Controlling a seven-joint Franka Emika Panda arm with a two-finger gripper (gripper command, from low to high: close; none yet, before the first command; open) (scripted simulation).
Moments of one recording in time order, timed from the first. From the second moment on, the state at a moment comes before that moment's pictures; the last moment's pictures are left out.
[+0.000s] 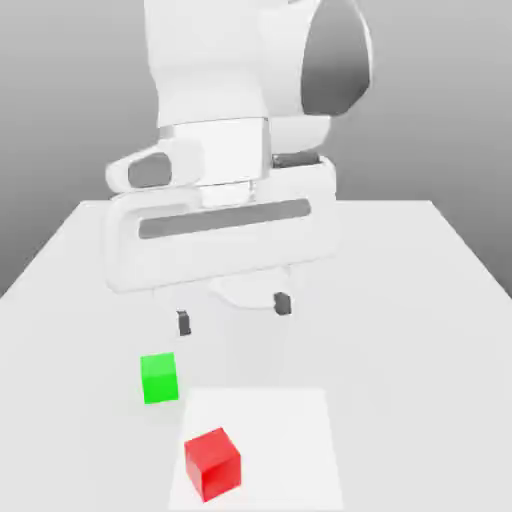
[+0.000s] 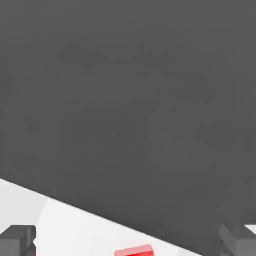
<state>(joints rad) 0.16 -0.05 -0.22 -2.47 0.15 2.60 0.20</state>
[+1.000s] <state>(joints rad) 0.01 0.00 -0.29 -2.68 -0.04 2.67 0.01</state>
